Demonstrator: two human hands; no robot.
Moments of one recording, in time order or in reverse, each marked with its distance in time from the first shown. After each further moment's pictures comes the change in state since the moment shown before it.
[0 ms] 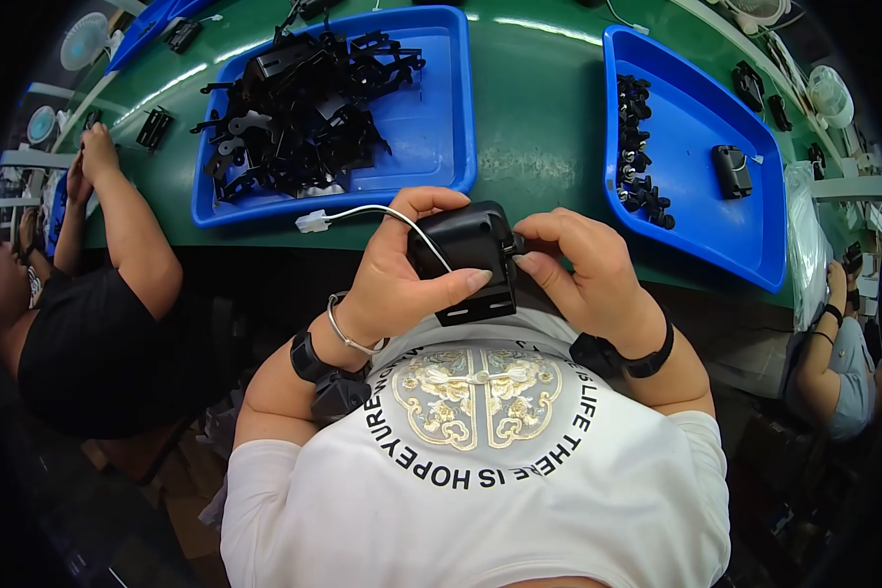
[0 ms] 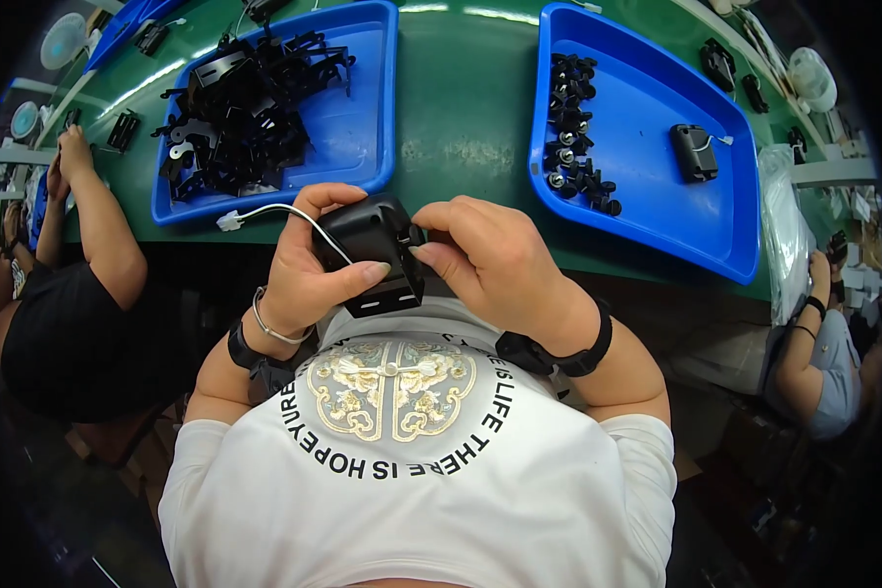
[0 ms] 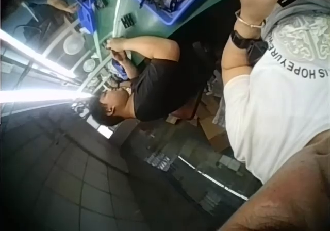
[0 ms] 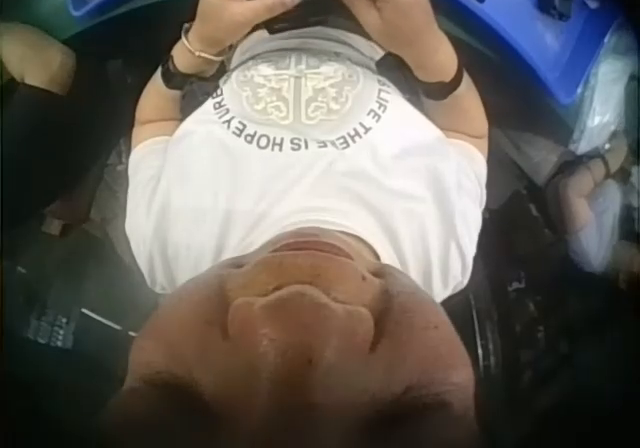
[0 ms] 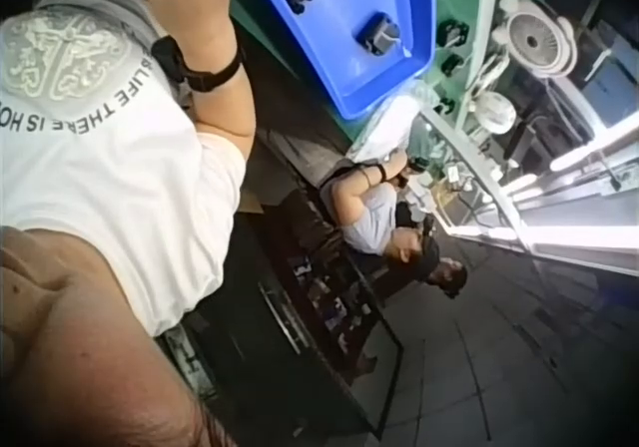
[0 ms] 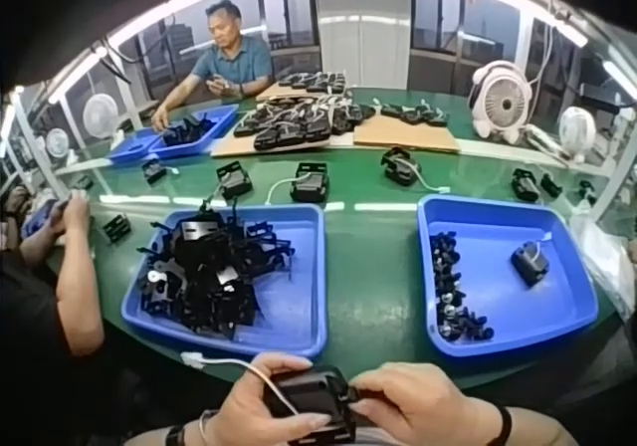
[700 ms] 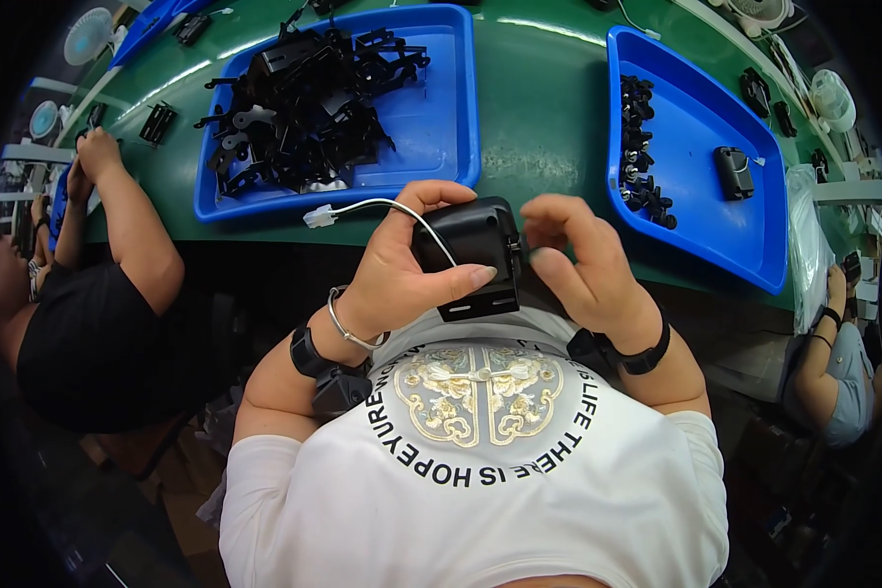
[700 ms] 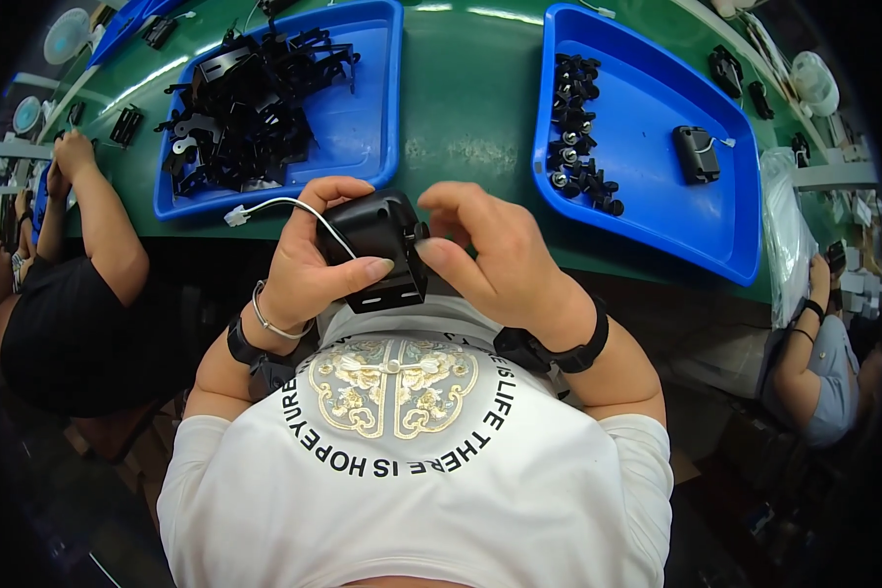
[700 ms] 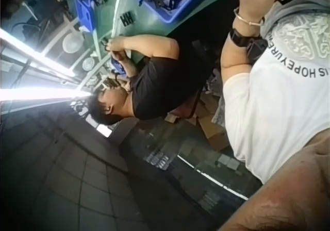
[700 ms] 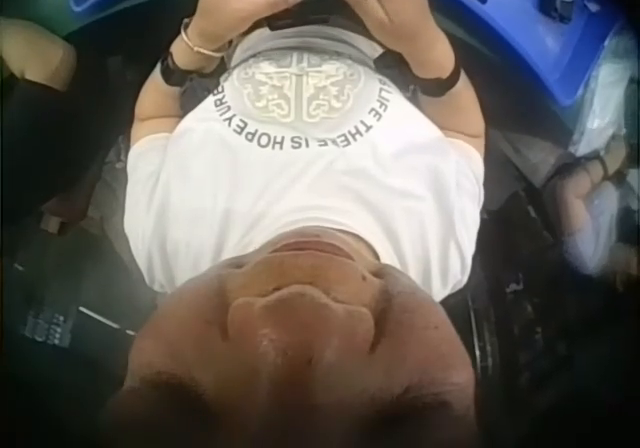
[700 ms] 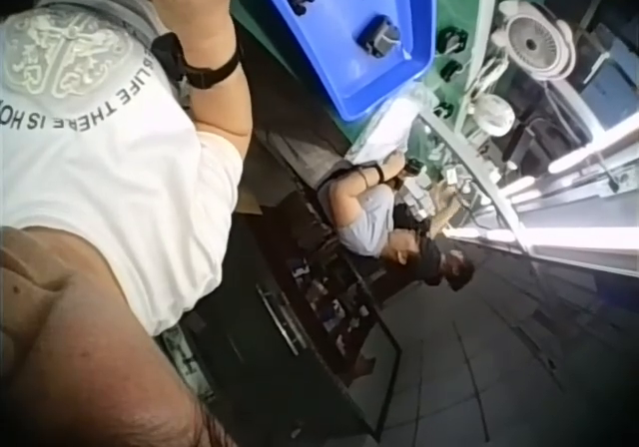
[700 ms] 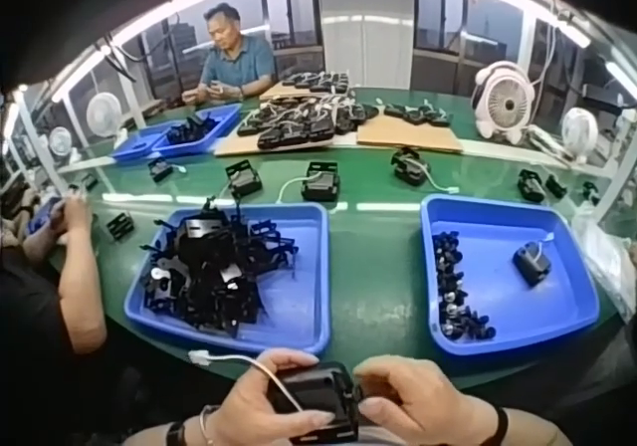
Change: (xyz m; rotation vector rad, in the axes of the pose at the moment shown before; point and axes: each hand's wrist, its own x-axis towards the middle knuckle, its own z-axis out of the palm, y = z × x) left_hand 0.002 0.006 0.001 -0.031 -0.010 -0.053; right_hand -0.008 0.006 0.005 0.013 -0.049 0.106
